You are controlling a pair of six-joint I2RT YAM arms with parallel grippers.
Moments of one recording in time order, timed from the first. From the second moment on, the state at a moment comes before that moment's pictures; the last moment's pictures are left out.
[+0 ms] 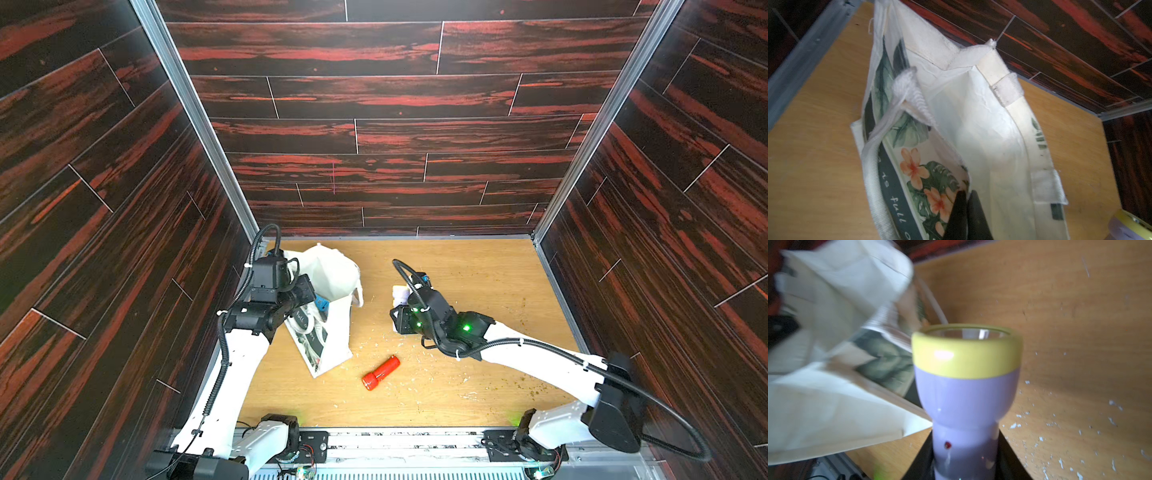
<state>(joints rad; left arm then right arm) -0.08 1.11 1.11 -0.67 0.16 -0.45 0.99 1.43 1.13 -0.34 0.21 0.74</state>
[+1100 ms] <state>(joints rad) -0.21 1.16 1.14 -0.64 0.34 -0.36 0.86 1.55 1.40 -0.32 -0.18 0.58</state>
